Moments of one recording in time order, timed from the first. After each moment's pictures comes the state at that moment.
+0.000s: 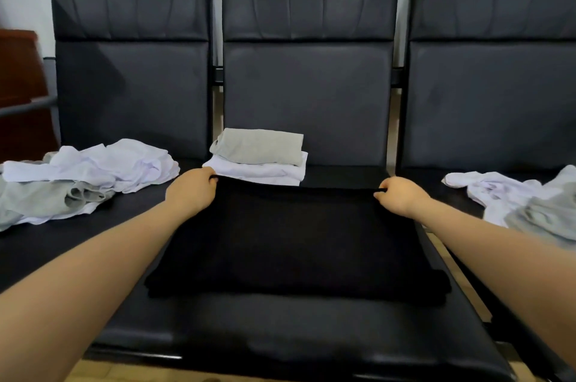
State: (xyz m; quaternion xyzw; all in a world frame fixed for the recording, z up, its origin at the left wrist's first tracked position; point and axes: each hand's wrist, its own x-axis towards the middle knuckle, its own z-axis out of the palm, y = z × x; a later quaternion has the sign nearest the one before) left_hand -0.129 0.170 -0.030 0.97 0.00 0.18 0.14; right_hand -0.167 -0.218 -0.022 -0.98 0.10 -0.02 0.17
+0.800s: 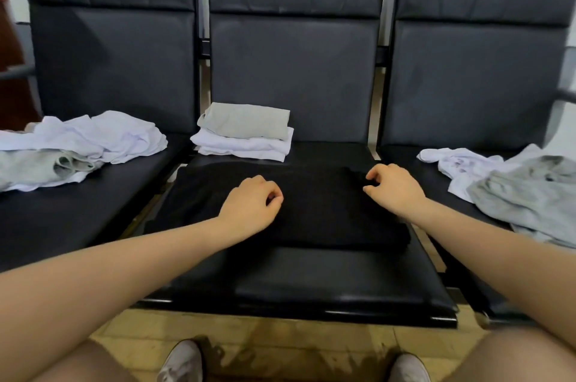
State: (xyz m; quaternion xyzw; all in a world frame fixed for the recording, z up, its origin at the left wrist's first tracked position) left_hand -0.242 0.059 -0.050 0.95 -0.19 0.12 0.21; right_hand -0.238 -0.221 -0.033 -0.98 0.07 -0.11 0.16
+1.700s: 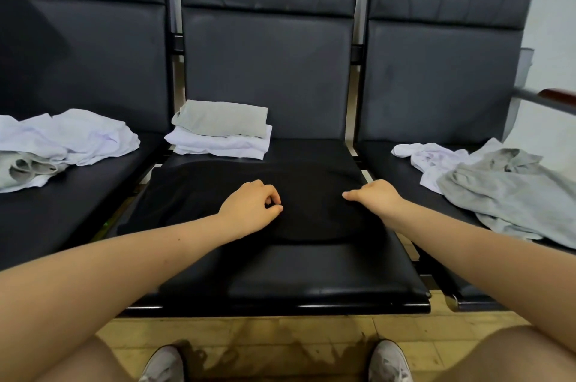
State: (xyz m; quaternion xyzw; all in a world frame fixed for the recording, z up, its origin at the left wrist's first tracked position) left_hand -0.232 0.033 -0.058 0.95 -0.23 0.04 0.20; right_hand -0.265 -0.214 -0.040 -0.84 0.22 -0.02 0.49
